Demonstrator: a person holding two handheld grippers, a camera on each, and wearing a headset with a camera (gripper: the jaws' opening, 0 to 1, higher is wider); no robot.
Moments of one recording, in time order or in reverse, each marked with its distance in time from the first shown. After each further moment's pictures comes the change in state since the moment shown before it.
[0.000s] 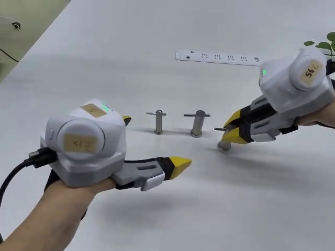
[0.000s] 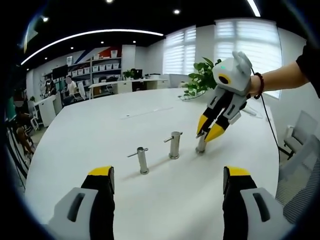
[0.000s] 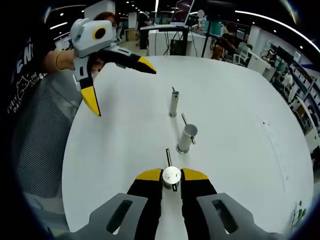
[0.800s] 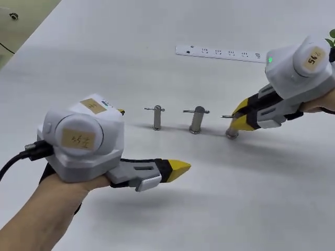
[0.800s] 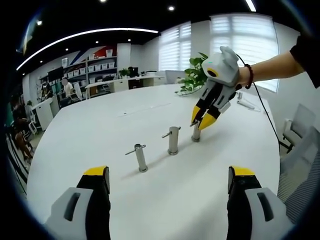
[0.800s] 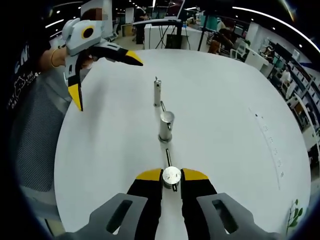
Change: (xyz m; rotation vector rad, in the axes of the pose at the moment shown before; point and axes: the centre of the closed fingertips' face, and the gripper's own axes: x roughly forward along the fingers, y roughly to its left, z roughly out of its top) left arm 0.004 -0.002 -0.008 0.041 0.033 -0.024; right arm -0.001 -0.030 -0.018 0.002 0.050 -0.024
